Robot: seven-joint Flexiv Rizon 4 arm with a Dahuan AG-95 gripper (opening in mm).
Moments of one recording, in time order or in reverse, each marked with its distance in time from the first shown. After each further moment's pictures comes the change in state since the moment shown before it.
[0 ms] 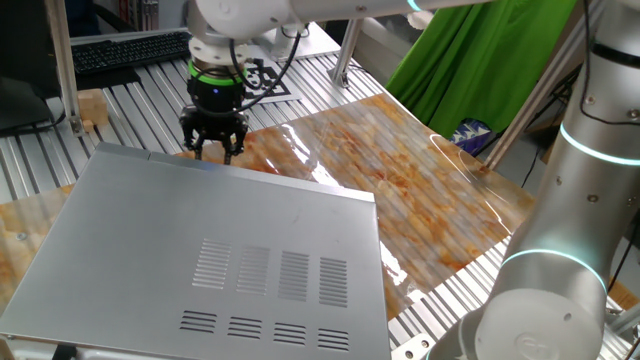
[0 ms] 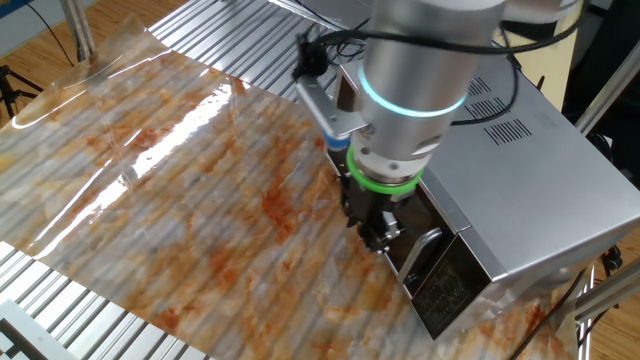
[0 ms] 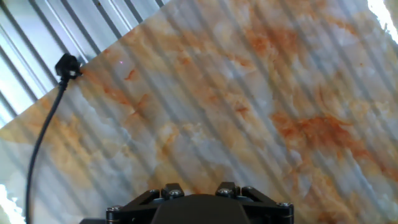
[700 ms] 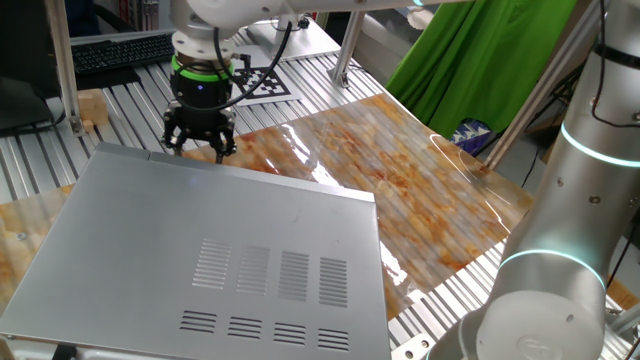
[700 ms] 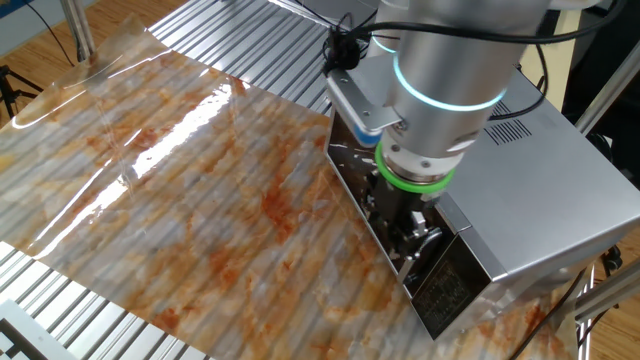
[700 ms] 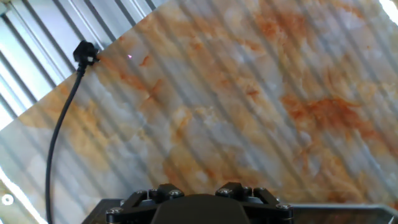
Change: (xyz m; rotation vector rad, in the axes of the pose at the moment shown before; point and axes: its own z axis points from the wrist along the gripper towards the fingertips) arm 0.025 0.022 -0.011 -0.012 0.012 0.021
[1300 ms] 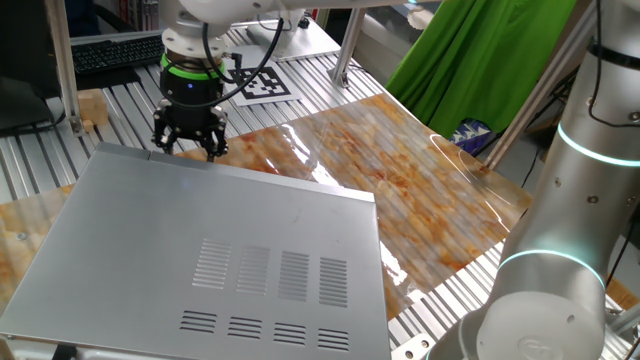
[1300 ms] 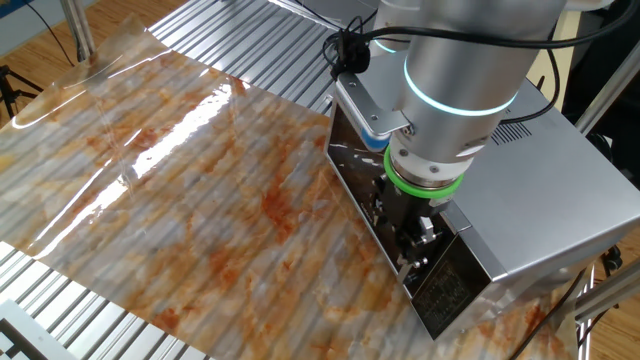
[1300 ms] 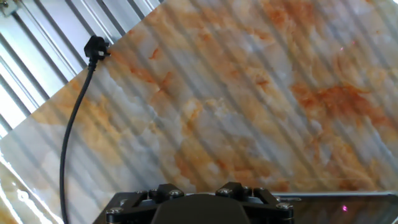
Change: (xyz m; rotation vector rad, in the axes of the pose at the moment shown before) arm 0.002 0.010 -0.001 -0.011 0.010 0.019
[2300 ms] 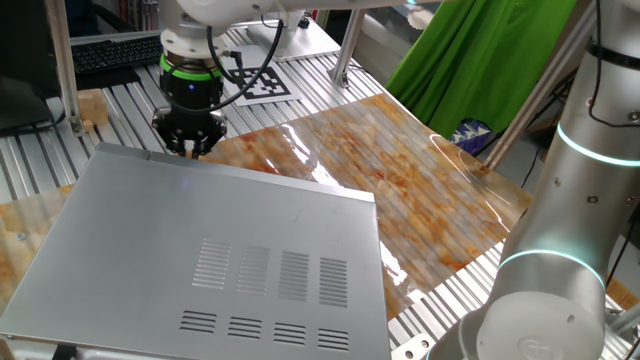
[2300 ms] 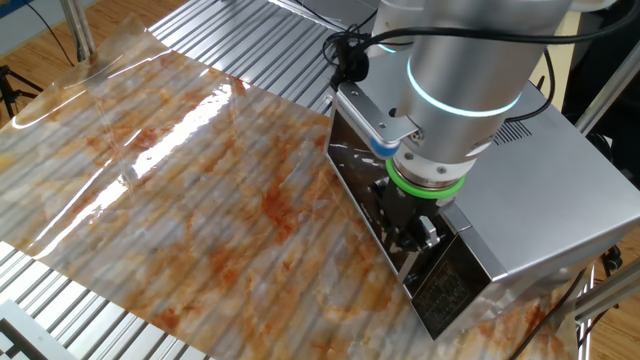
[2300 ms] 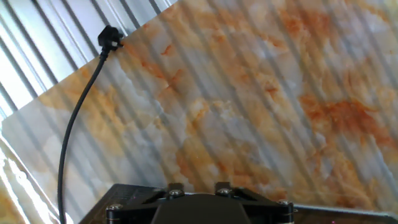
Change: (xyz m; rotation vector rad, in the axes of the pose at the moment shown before) arm 0.000 0.000 0.000 0.013 -0.015 -0.136
